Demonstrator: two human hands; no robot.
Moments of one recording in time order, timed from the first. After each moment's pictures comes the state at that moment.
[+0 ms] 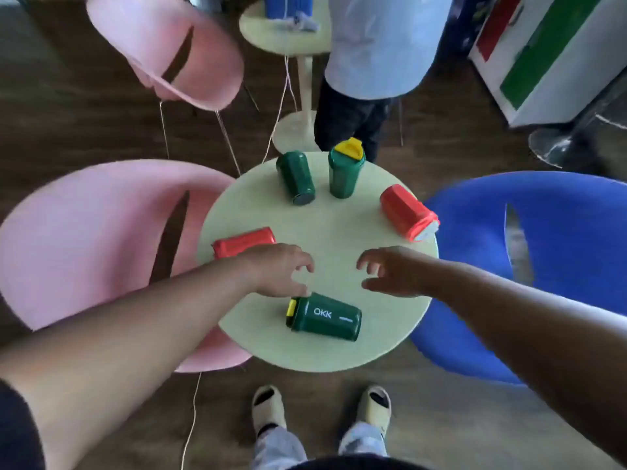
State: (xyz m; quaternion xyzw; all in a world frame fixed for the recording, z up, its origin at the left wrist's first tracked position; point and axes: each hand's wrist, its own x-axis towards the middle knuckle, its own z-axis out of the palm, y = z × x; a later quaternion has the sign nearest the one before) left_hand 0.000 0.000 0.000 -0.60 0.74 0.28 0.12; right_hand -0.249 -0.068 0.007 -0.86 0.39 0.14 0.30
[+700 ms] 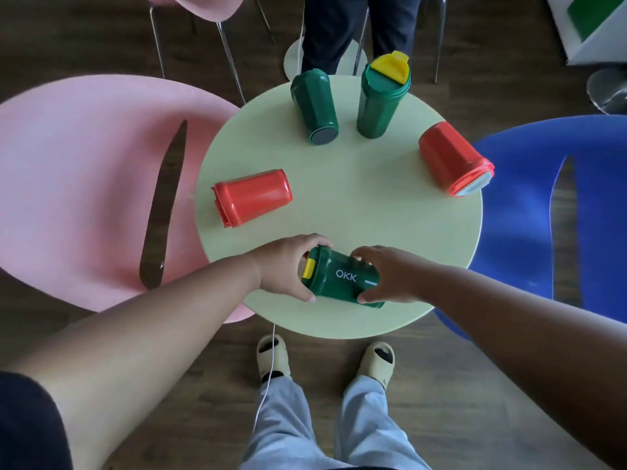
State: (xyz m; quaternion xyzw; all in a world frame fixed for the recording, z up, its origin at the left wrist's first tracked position) left_hand 0.013 0.038 -0.107 -0.62 0.64 0.46 0.00; right_hand -0.220 -0.035 -0.095 -0.83 0.38 0.20 0.37
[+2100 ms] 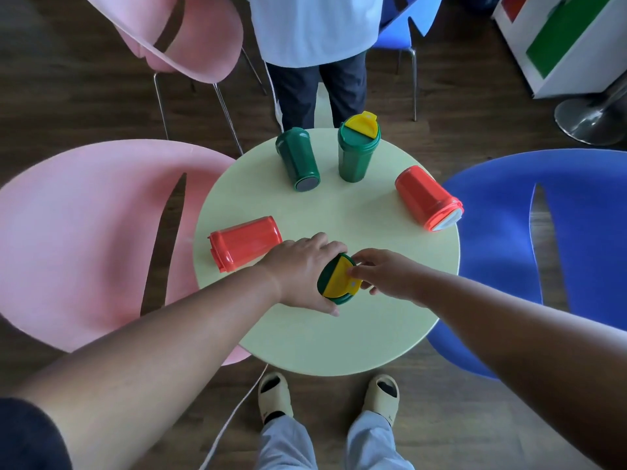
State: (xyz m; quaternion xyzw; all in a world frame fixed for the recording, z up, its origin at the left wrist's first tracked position) left_hand -0.024 -0.013 -0.041 -0.59 0.77 0.22 0.09; right_hand -0.216 -0.071 -0.056 -0.66 0.51 0.06 0.55
